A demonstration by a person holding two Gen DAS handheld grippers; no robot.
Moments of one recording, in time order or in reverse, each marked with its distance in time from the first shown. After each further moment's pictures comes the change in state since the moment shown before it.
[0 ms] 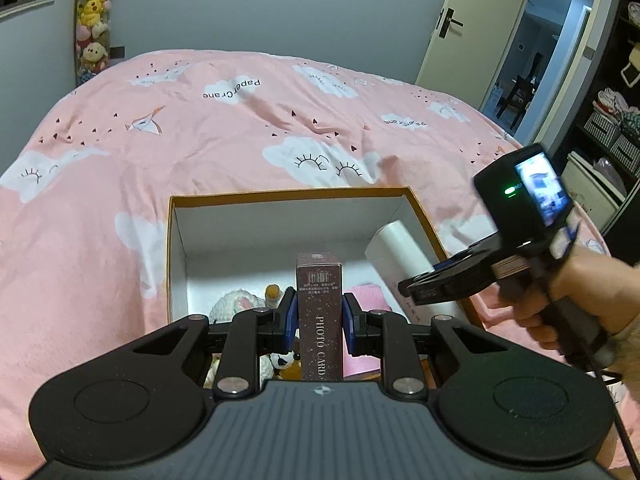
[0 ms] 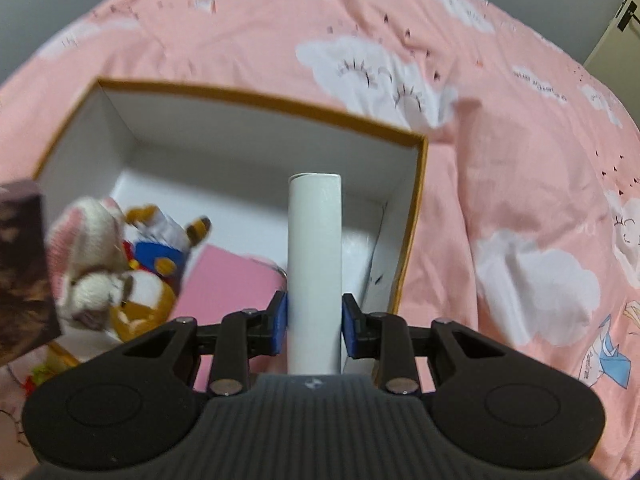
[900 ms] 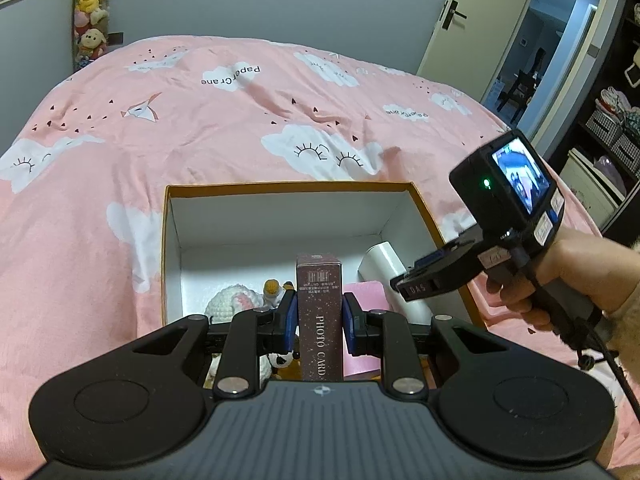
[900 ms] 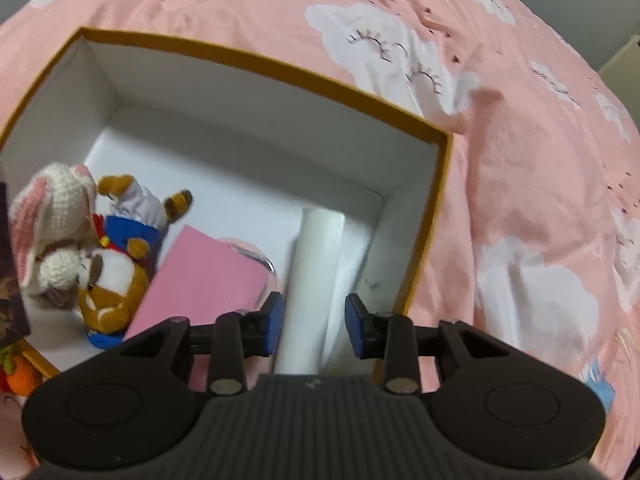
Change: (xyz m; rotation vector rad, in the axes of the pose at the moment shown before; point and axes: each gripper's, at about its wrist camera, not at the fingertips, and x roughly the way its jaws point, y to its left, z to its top) left arm 0.016 0.000 0.007 -0.012 0.040 -0.002; right arm 0.012 0.003 0.019 -0.093 0.078 -0.001
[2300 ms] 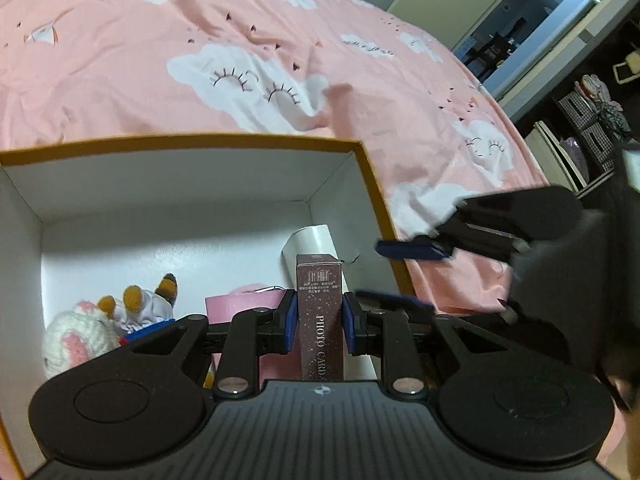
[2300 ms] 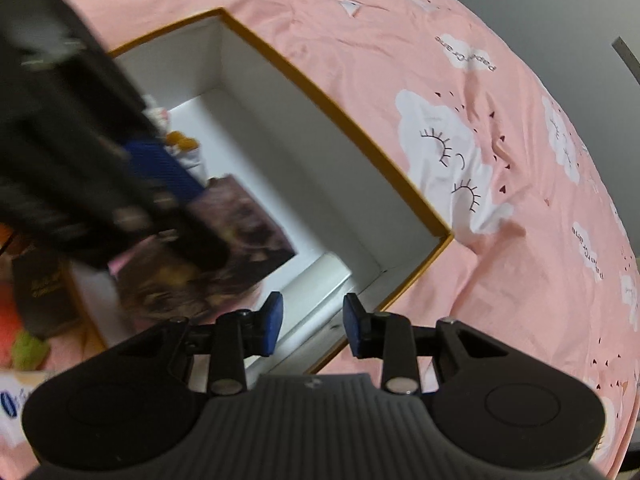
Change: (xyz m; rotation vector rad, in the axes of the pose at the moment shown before) left arm 0.122 -0.036 0.033 -0.103 0.235 -0.200; right arm -0.033 -0.012 -0.026 -0.441 -0.188 0.077
